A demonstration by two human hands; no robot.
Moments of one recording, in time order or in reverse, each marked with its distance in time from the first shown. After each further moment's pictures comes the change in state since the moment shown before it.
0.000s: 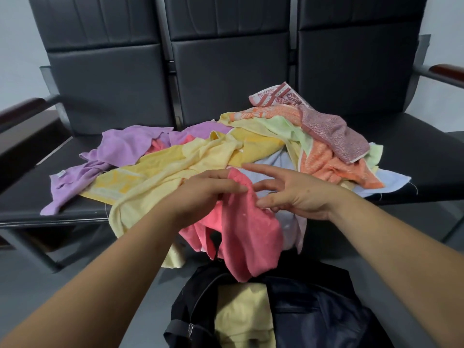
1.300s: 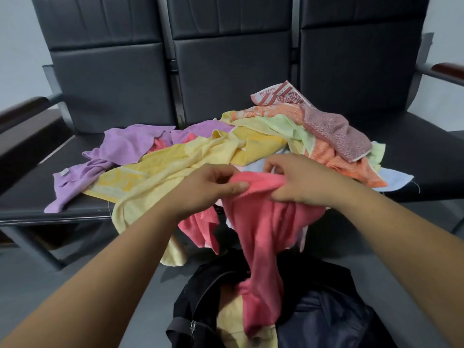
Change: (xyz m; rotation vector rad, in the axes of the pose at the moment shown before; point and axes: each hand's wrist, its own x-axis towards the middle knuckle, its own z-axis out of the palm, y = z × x) left_hand -0.008 0.007 -0.007 0.486 0.067 0.143; right_hand -0.008 -0.033 0.005 -0.882 0.299 -0.119
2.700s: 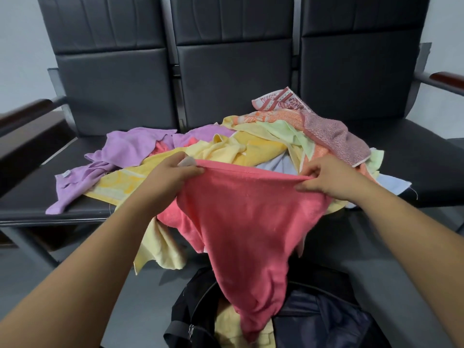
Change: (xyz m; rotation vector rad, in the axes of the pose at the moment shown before) left_hand -0.003 -0.025 -0.047 -0.276 0.411 -0.200; right_hand 0.001 0.074 -0.013 0.119 0.152 0.225
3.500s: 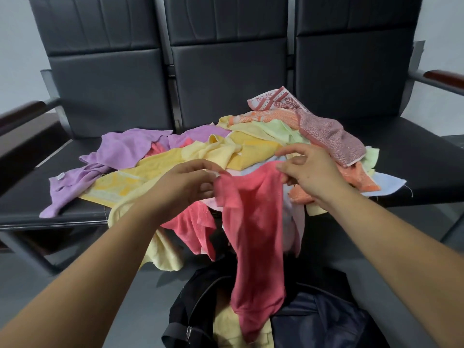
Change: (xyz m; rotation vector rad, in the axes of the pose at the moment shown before) left_hand -0.019 0.012 0.029 -0.178 -0.314 -0.005; right_hand -0.005 -0.040 0.029 0.612 0.251 0.019
